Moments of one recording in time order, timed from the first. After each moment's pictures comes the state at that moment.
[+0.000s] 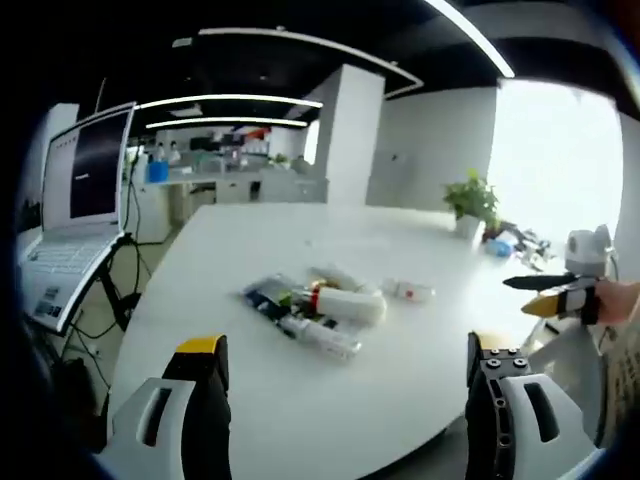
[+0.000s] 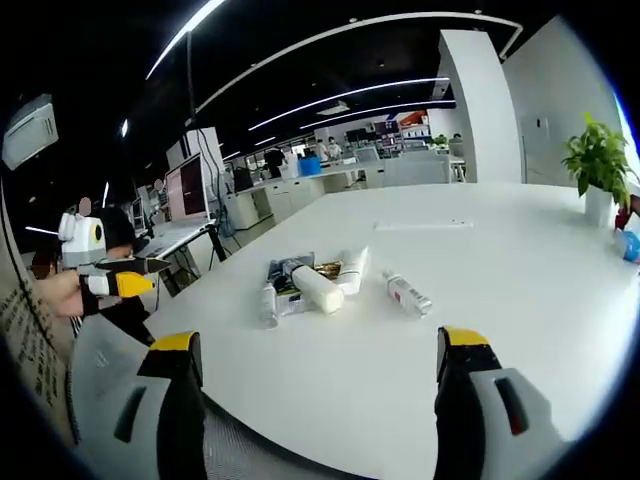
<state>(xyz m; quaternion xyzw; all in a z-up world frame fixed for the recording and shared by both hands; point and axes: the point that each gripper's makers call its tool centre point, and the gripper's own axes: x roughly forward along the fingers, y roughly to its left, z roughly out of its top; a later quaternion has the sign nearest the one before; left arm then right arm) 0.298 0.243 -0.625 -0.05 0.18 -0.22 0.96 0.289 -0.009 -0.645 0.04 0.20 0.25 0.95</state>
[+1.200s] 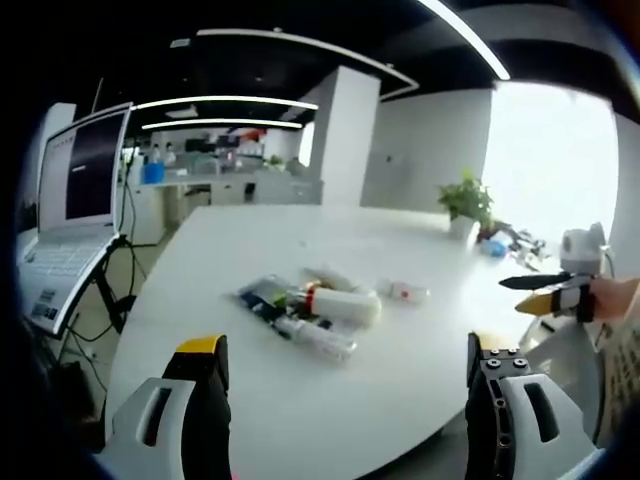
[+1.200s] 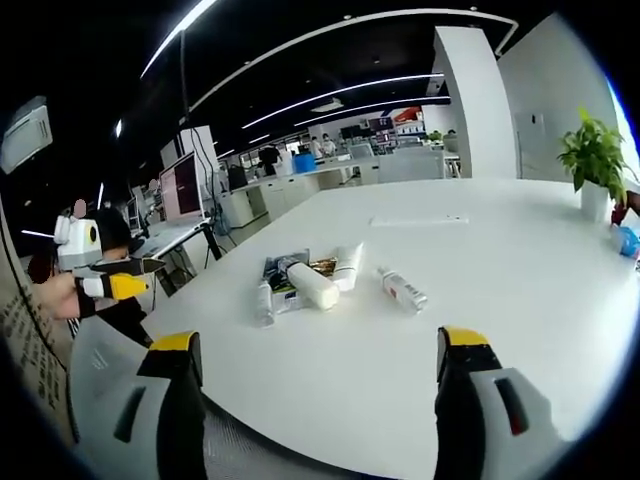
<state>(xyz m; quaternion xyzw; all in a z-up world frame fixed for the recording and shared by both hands) 0.295 0.235 -0.624 -0.05 0.18 -0.24 0.95 0.289 -0.012 -0.648 0.05 0.21 0.24 0.95</state>
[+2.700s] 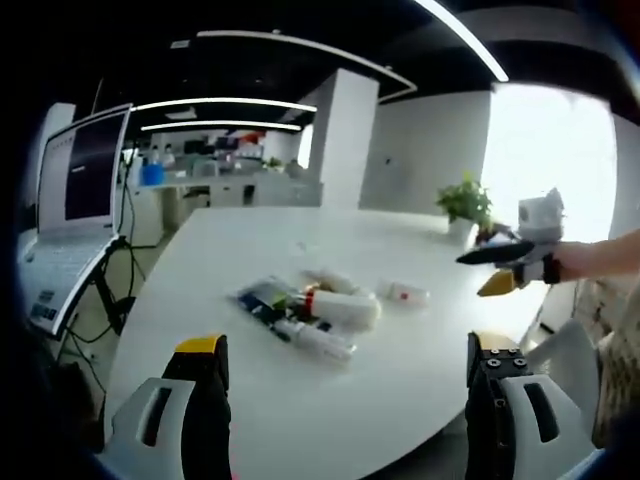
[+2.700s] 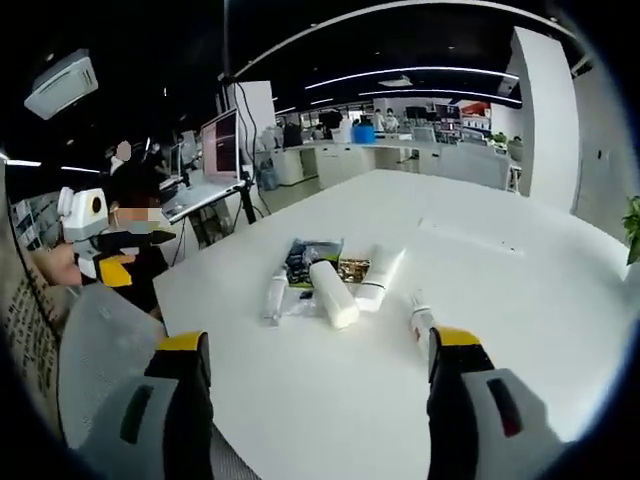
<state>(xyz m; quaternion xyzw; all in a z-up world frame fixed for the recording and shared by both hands) 0.296 0.237 -0.624 -0.05 0.17 -0.24 0.95 0.357 0.025 -0.644 -0.06 0.24 0.37 0.89</state>
